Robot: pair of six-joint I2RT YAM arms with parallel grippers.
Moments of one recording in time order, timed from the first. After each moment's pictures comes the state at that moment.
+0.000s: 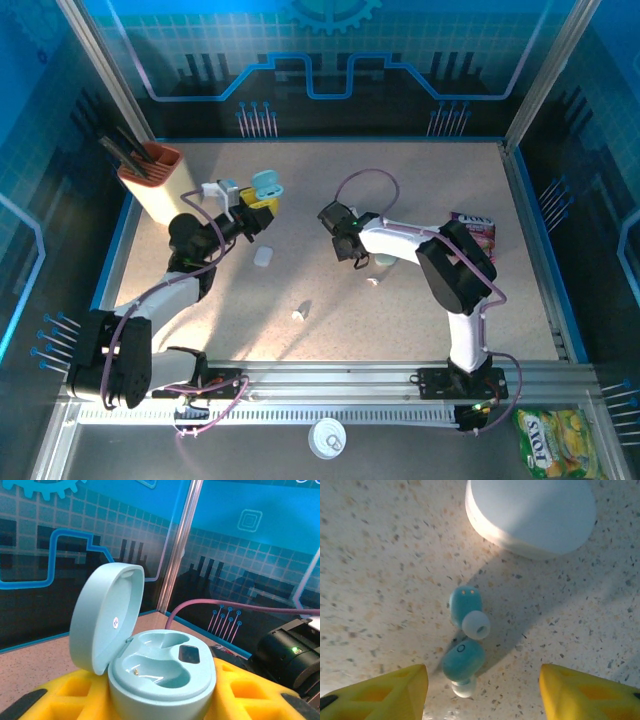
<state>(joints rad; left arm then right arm) -0.12 1.25 0.51 0.96 0.70 -0.38 0.70 1.98 1.30 -0.58 0.40 0.38</state>
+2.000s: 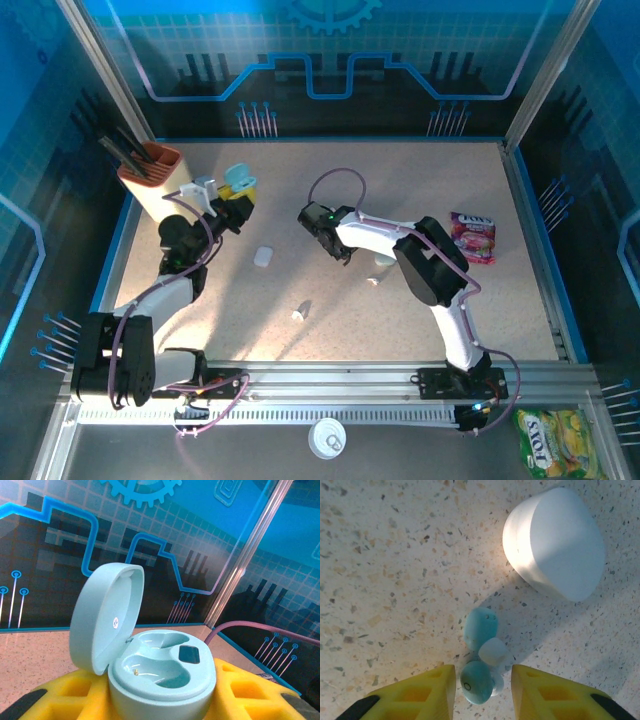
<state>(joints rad) -0.01 1.25 0.47 0.93 0.54 -0.45 0.76 2.15 1.55 -0.82 0.58 0.16</state>
